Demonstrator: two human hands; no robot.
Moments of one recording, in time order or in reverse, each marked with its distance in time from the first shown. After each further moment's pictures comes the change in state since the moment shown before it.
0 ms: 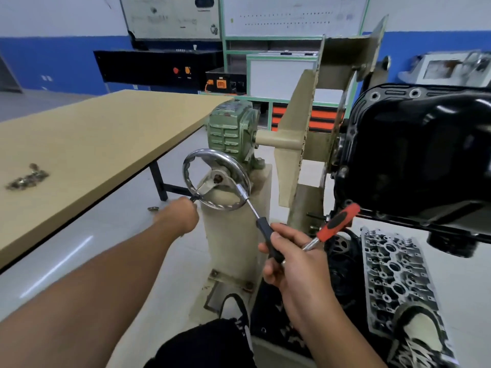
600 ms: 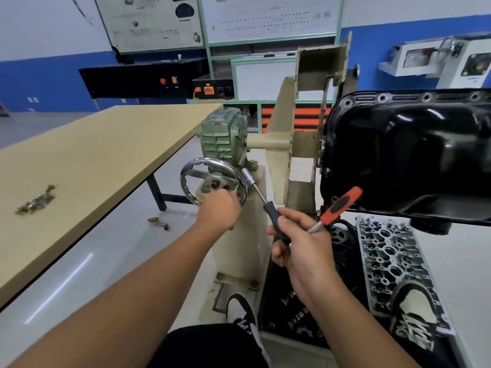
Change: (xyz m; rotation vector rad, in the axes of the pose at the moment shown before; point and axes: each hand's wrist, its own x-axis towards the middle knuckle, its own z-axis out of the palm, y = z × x) left_hand -0.057 0.085 -0.022 -0.457 0.051 0.194; right_hand -0.003 -0.017 0.000 0.045 0.013 -0.115
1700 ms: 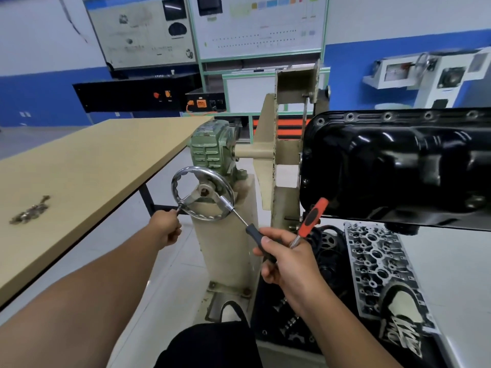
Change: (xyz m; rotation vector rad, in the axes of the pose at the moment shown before) left_hand 0.044 -0.103 -0.037 -0.554 -0.023 -0.511; right_hand -0.011 0.008 -0.024 -0.139 -0.118 0.085
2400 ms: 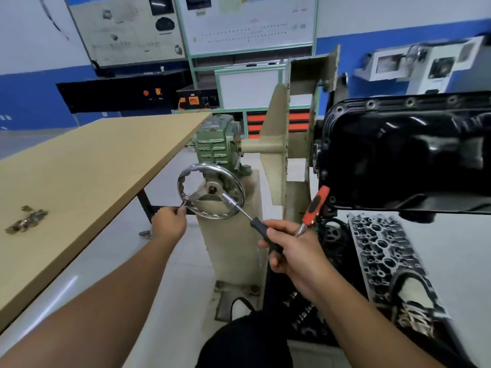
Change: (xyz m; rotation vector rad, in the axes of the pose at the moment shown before) left_hand 0.007 -0.008 -0.011 0.391 0.217 0.463; right_hand 0.020 0.009 0.030 -0.052 0.019 0.004
